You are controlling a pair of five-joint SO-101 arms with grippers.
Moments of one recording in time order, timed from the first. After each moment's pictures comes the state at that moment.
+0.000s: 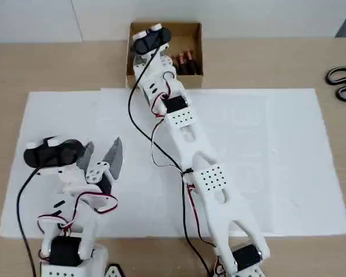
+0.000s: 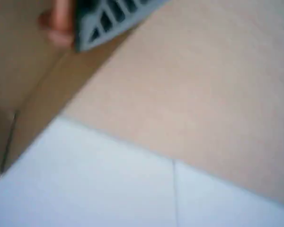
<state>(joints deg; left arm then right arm) -0.5 -99.7 85.1 47.3 19.8 -26.0 82.5 -83.7 21.0 -1.1</state>
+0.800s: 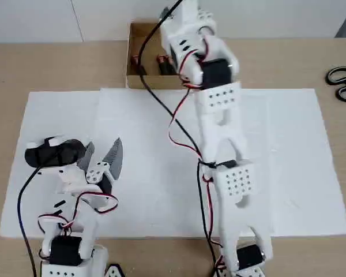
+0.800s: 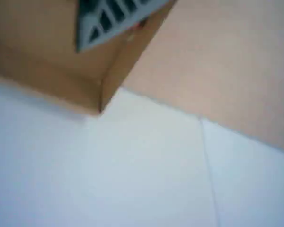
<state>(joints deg) -0.5 -99.7 85.4 47.3 19.8 -19.7 48.8 -93.7 70.5 -1.1</state>
